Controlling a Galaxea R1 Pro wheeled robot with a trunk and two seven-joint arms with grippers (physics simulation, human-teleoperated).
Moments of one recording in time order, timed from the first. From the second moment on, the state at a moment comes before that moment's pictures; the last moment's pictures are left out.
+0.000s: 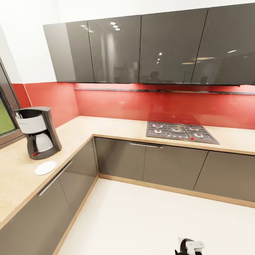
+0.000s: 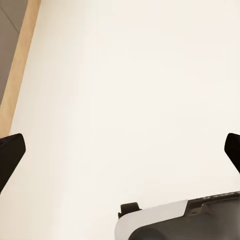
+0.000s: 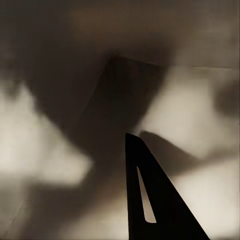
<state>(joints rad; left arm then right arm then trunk) -0.05 0.15 0.14 -0.23 -0.09 -0.56 -0.28 -0.40 -0.08 -0.04 -0.10 0.07 -0.26 -0.02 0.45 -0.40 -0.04</state>
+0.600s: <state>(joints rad) -0.05 0.15 0.14 -0.23 -0.09 -0.56 -0.28 -0.40 -0.08 -0.04 -0.10 0.07 -0.26 -0.02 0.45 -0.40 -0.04</state>
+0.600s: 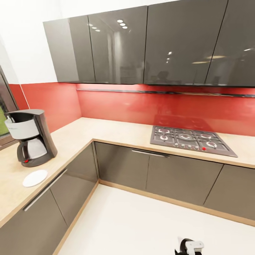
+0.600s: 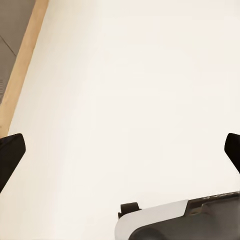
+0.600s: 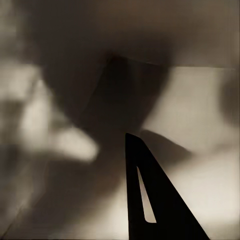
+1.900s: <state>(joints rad) -0.05 0.15 0.14 -0.23 -0.09 -0.56 -0.28 -0.40 -0.08 -0.04 -0.10 0.07 -0.26 -0.02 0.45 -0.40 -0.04</state>
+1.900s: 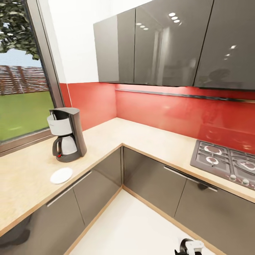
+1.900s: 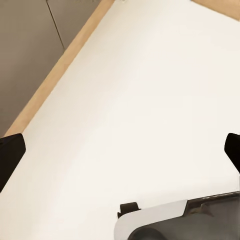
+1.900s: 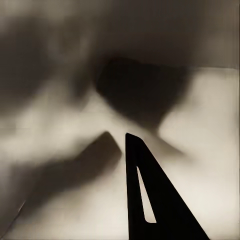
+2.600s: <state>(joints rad) -0.05 0.15 0.14 -0.23 -0.09 -0.56 -0.28 -0.40 -0.08 -0.04 -0.10 0.07 -0.26 -0.02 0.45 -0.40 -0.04</state>
